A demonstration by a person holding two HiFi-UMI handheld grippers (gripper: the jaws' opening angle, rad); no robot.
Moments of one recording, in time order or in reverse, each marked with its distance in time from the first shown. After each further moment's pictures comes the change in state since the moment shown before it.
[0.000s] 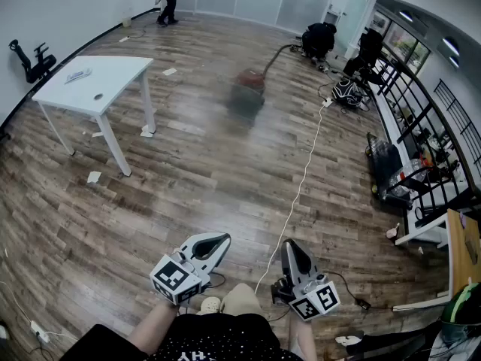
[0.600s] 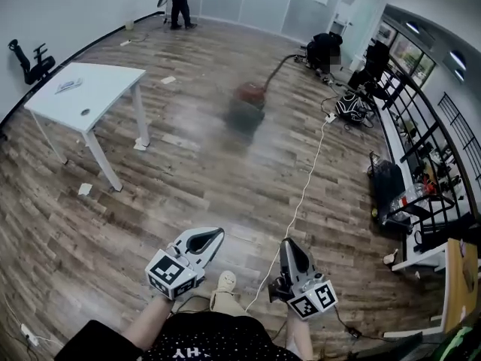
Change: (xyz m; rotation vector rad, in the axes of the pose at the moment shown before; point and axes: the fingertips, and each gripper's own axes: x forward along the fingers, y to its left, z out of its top) left arm 0.122 0.122 0.025 0.044 -0.002 0.085; right arm 0.114 -0.131 0.018 0.030 -0.013 0.048
